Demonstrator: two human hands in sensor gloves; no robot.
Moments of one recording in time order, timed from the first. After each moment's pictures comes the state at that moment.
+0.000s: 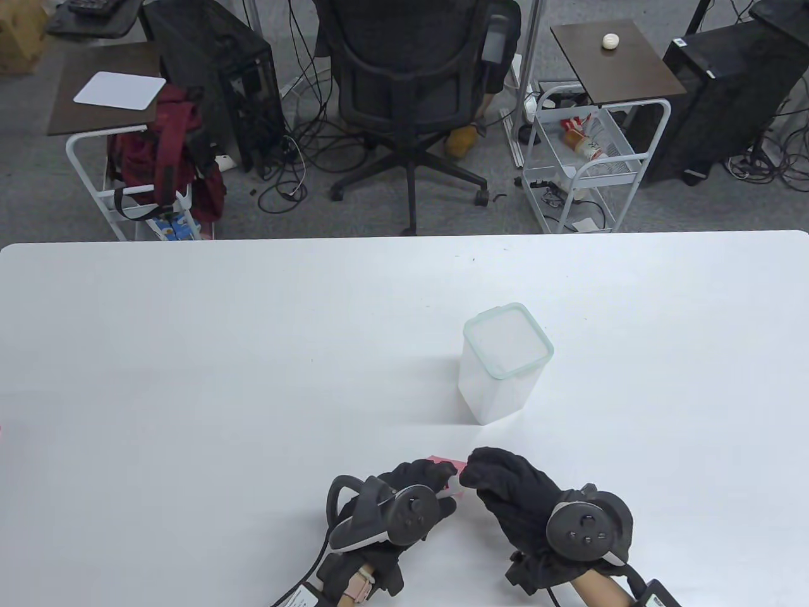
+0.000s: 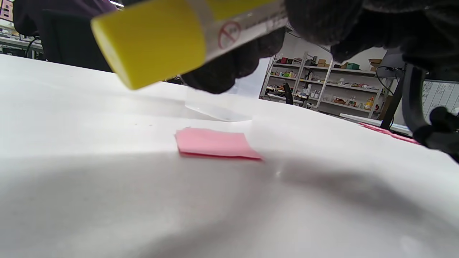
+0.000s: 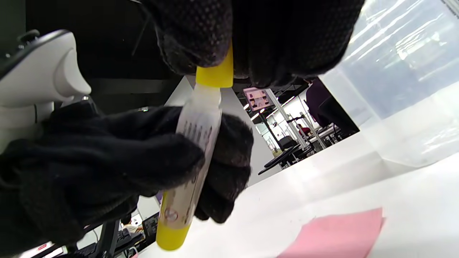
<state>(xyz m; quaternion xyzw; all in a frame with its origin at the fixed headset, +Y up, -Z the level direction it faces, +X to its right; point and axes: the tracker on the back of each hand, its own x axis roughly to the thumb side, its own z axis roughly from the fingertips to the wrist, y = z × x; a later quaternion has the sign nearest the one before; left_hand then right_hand) -0.059 -0.721 -0.216 -0.03 -0.28 0.09 0.96 0.158 -0.713 -0.199 0.27 -0.14 0.88 0.36</state>
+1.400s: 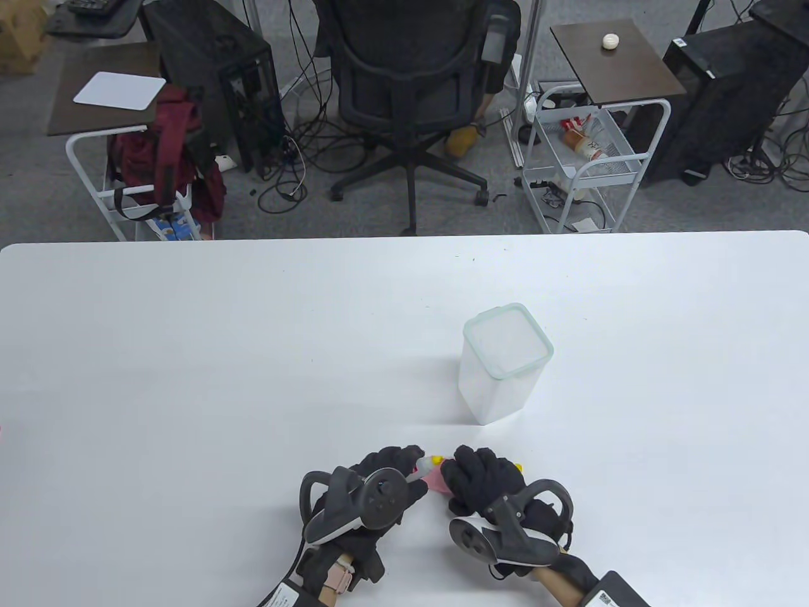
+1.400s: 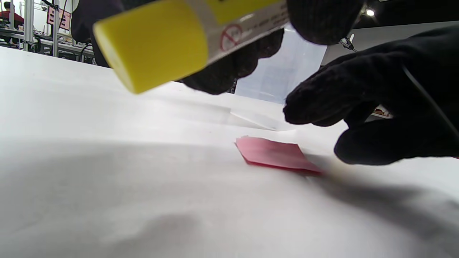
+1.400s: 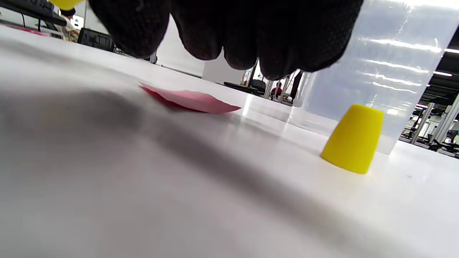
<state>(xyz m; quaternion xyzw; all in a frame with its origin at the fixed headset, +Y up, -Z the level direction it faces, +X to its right) -0.093 -0.719 -0.228 -0.03 -0.21 0.11 0.97 0.089 -0.758 -0.212 0.28 -0.07 0.95 -0.10</state>
